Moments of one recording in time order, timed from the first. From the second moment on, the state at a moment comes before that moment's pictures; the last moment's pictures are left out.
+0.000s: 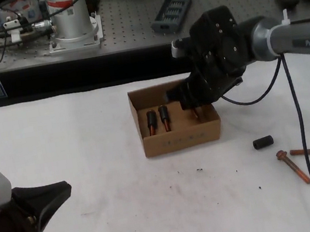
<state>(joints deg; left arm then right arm) -7.5 64.8 -14.4 -21.0 35.3 20.5 27.9 127.6 -95.3 27.7 -4.7 9.0</state>
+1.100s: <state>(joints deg) -7.5 64.6 -14.7 -17.5 35.7 20.5 29.2 83.2 -89.2 65.4 -16.3 -4.2</state>
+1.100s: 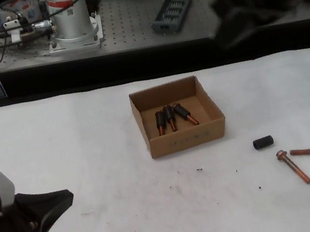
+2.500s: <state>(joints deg) -21.3 59.0 -26.7 18.3 34.9 31.2 22.5 96.8 -52.4 42.4 27.8 -48.9</state>
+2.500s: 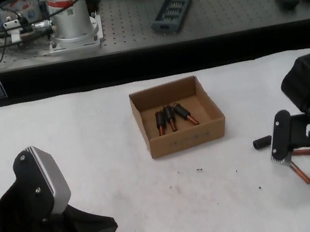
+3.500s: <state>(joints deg) -21.3 59.0 -26.7 18.6 34.9 32.0 18.0 100.8 -55.6 34.6 19.5 -54.9</state>
